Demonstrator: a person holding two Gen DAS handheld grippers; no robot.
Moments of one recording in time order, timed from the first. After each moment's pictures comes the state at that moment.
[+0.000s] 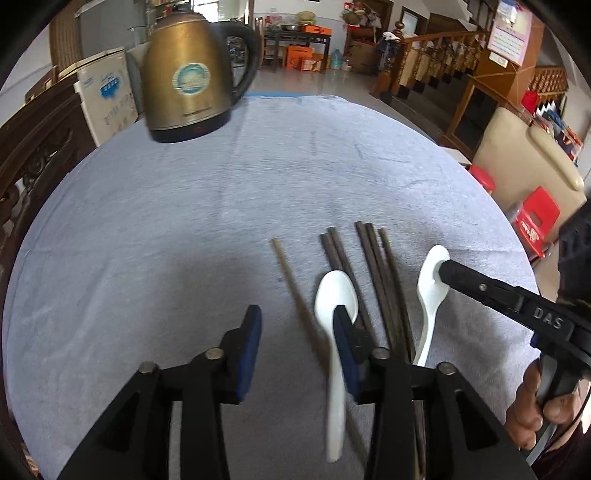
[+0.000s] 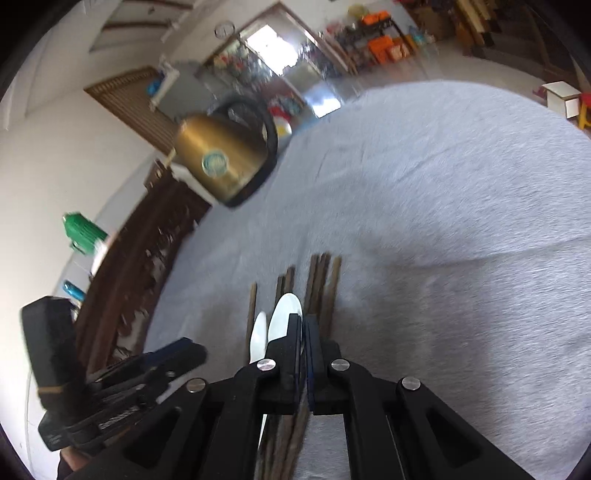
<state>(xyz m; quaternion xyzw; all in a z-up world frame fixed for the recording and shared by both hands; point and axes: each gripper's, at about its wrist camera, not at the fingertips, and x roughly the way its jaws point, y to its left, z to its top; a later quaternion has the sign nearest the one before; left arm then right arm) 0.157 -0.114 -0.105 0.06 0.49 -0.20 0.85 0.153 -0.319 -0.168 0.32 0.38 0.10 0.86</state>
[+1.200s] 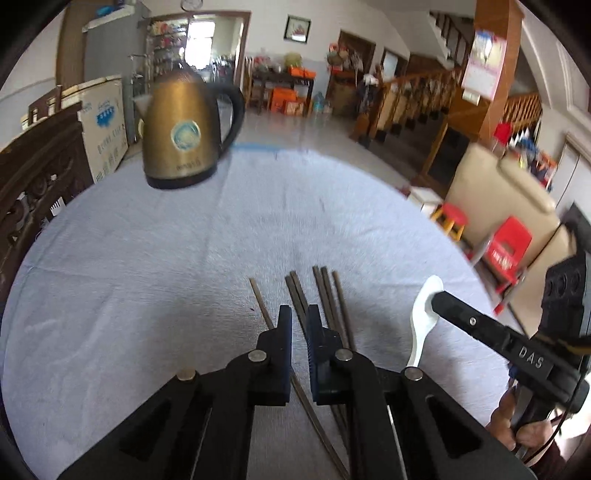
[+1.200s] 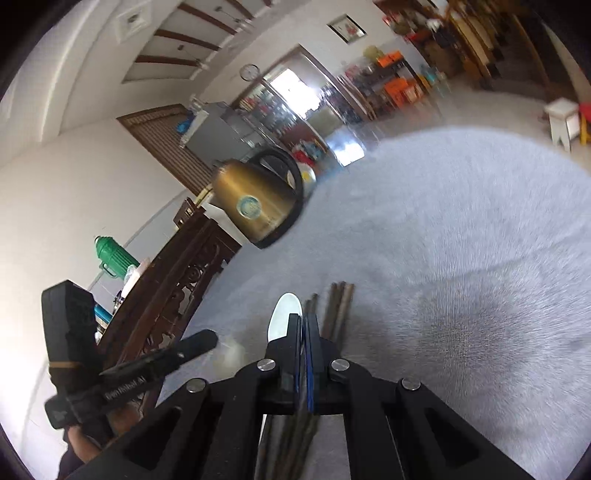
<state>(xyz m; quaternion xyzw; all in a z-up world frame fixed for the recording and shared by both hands) 0.113 -0.092 -0.052 0.00 0.40 -0.24 0.89 0.084 -0.320 -0.125 0.30 0.28 0.12 0.90</state>
